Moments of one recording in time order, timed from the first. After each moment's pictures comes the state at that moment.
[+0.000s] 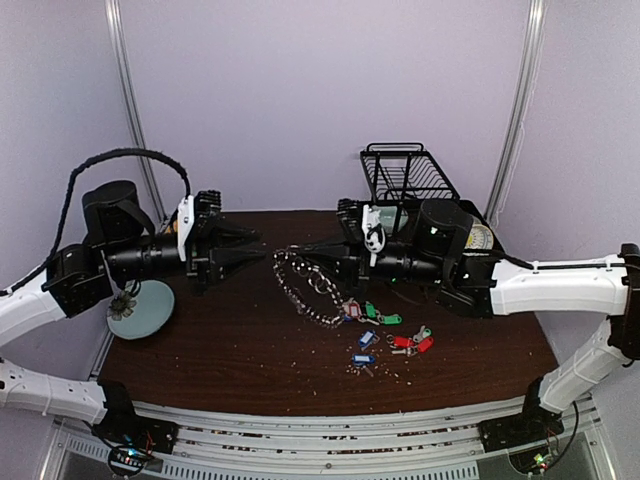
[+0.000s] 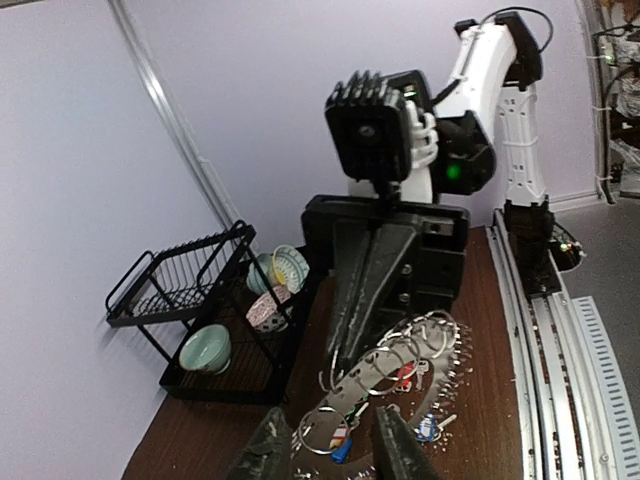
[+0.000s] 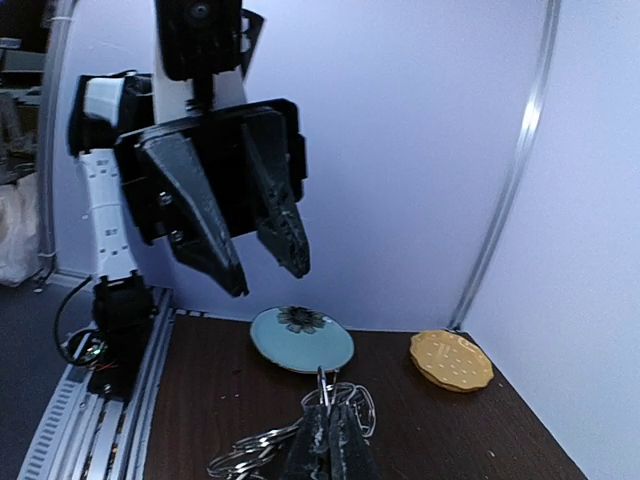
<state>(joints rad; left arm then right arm) -0.91 0.94 0.98 -0.13 0.39 0.41 1.00 1.45 1.01 0.54 -0.47 -0.22</state>
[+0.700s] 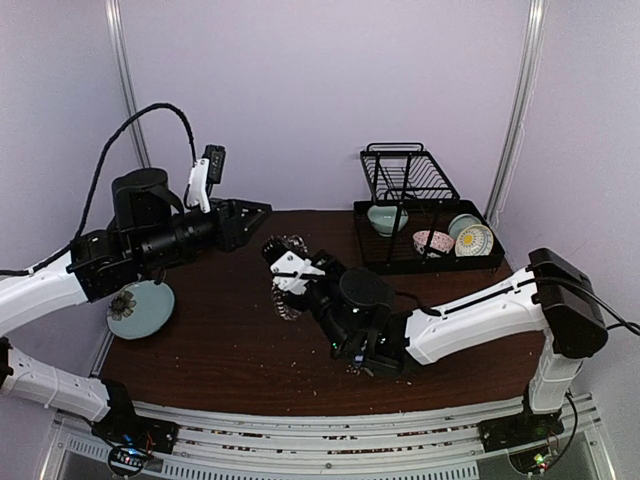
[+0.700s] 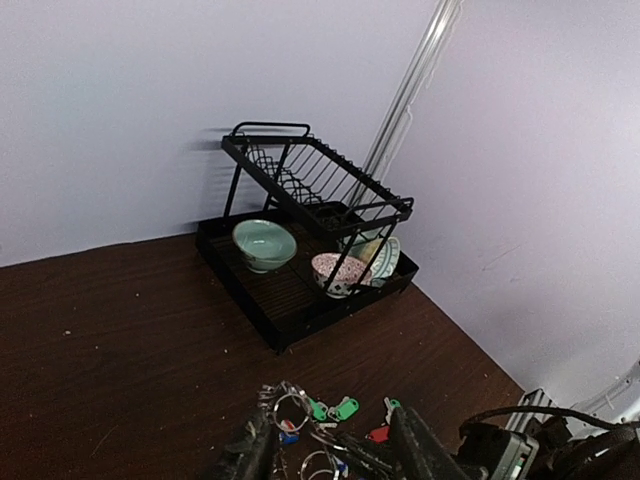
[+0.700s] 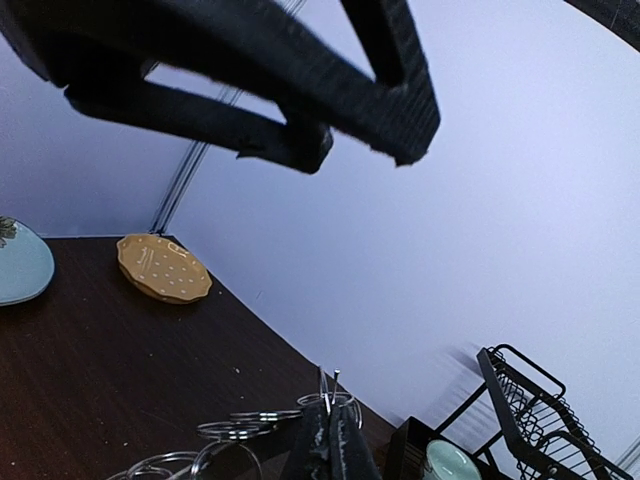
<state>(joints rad) -0.91 1.10 1.06 -0.09 -0.09 -0.39 1.28 1.85 1.13 0.92 0.78 -0.71</state>
